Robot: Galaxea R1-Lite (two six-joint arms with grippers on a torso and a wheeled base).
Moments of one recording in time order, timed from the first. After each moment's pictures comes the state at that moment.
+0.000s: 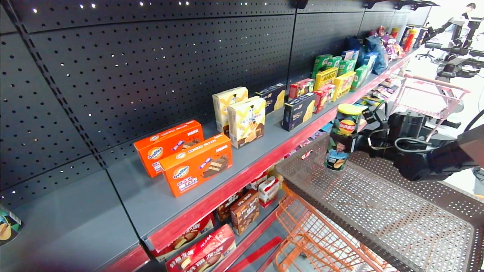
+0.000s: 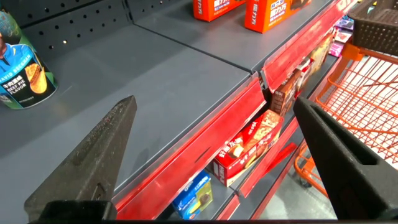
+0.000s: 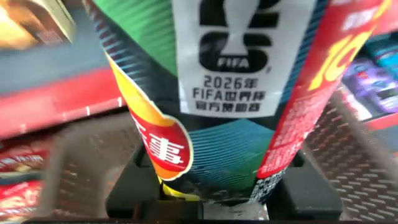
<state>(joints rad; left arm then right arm) 0.00 0.00 0.00 0.00 -0.05 0.04 0.02 2.17 -1.30 -0.78 0.50 -0.04</state>
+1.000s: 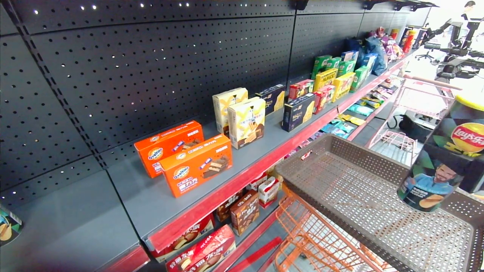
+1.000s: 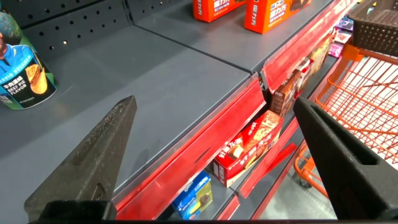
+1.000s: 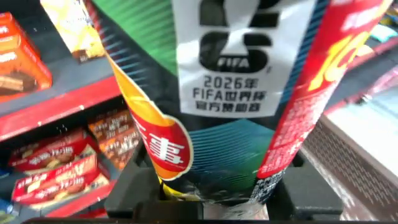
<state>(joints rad) 0.00 0.00 0.00 0.00 -0.05 0.04 0.02 1.13 -0.50 -0.61 0.23 -0.01</state>
